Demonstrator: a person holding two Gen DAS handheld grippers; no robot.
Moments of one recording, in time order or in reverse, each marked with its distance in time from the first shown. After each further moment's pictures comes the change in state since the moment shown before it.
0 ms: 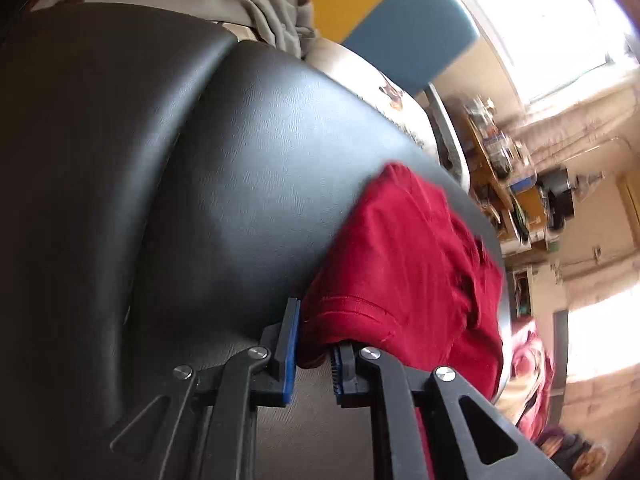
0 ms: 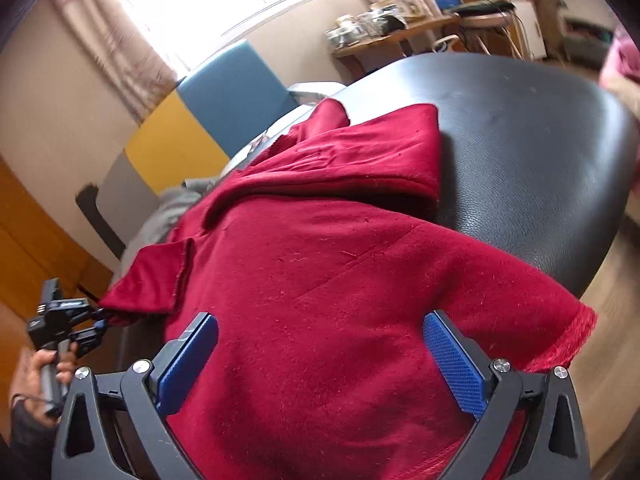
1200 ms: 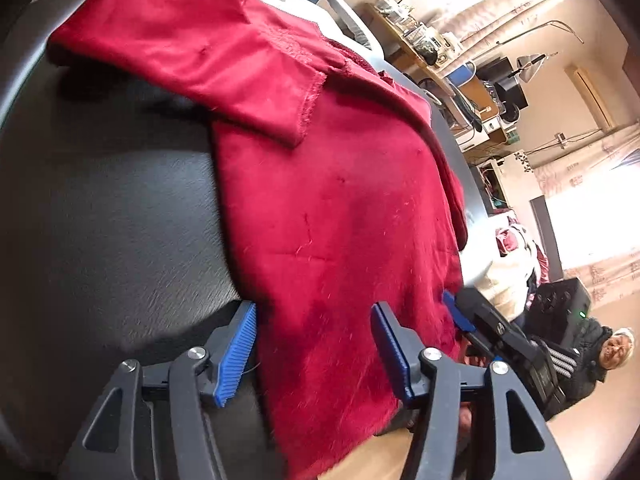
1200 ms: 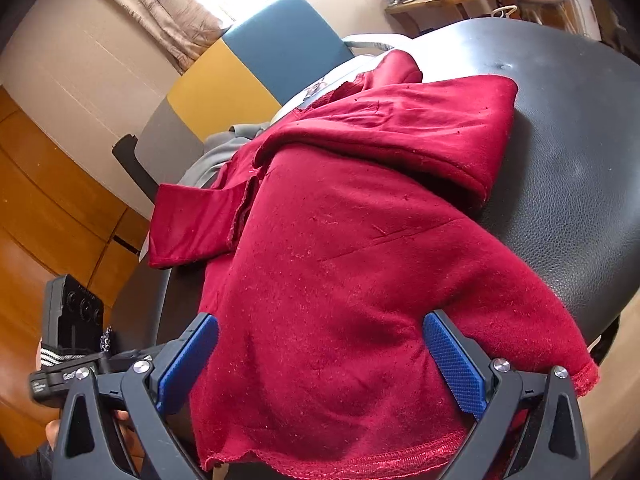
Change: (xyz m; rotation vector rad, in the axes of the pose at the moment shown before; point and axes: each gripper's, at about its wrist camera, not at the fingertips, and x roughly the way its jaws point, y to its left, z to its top) left arm 0.039 -0.067 -0.127 0.226 0.162 -0.099; right arm 0.007 0.026 -0.012 -0.071 0.171 0.164
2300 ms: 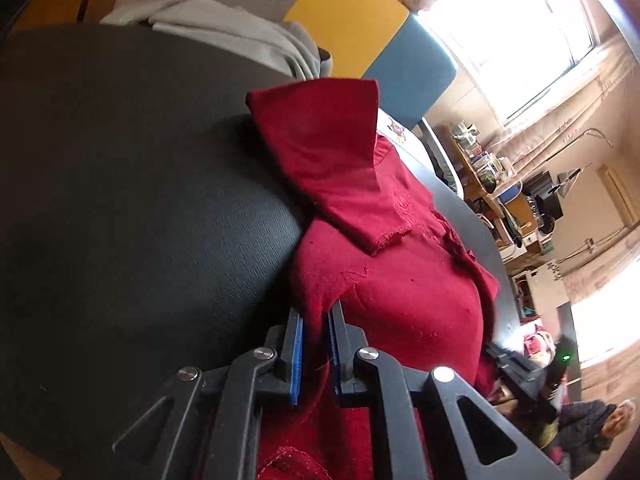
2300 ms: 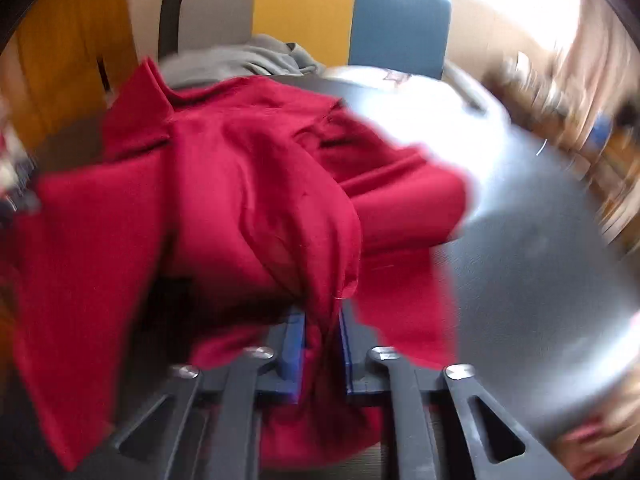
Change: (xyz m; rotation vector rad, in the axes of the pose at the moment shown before) left arm -0.159 0.155 0.009 -0.194 -0.356 0.129; right arm 0.077 0.143 0.008 -0.752 0.106 -0.450
